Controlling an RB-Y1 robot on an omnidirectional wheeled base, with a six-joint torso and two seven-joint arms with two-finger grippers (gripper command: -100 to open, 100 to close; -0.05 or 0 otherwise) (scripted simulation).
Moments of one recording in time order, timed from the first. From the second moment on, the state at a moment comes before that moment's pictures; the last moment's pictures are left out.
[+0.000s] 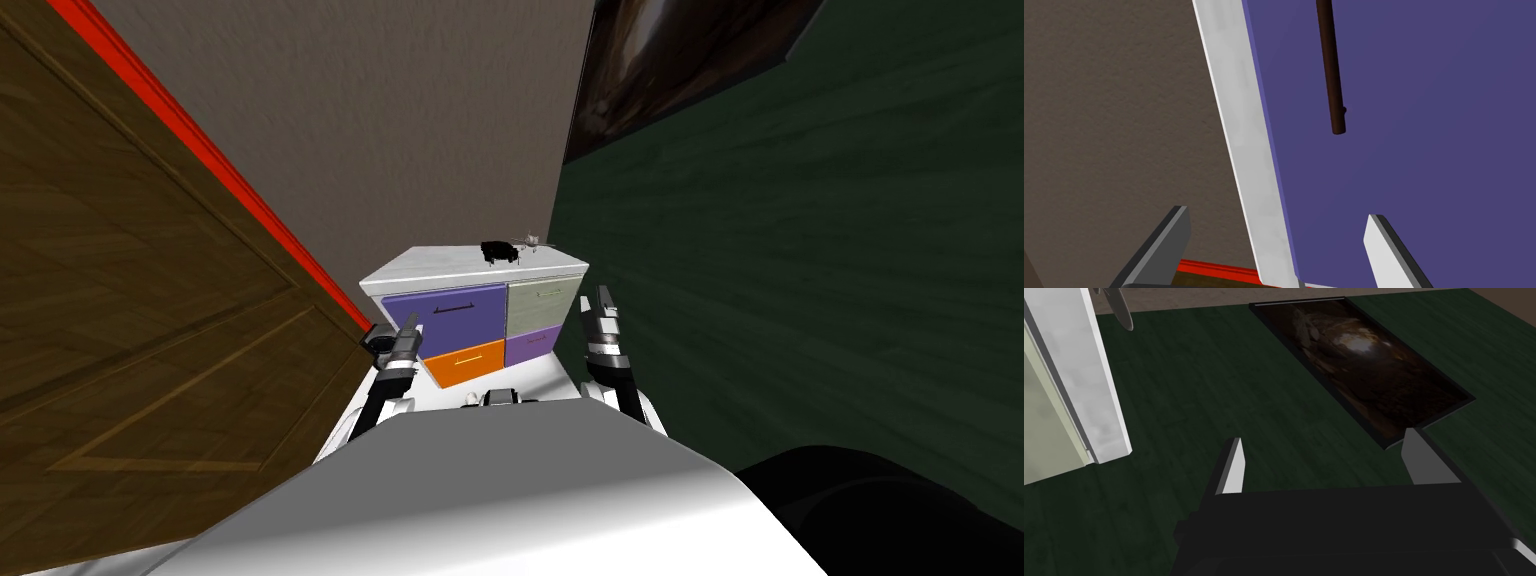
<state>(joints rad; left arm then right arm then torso) 0.40 0.14 0.07 -1.83 0.02 -0.42 -0.10 0.54 -0.02 -0.01 -2.34 0.11 -0.39 -0.09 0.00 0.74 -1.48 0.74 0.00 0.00</state>
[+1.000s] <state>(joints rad) 0.37 0.01 0.09 -1.77 0.02 -0.36 -0.11 0.54 -0.02 -0.01 -2.34 0.11 -0.39 -0.09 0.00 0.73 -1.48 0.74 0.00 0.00</state>
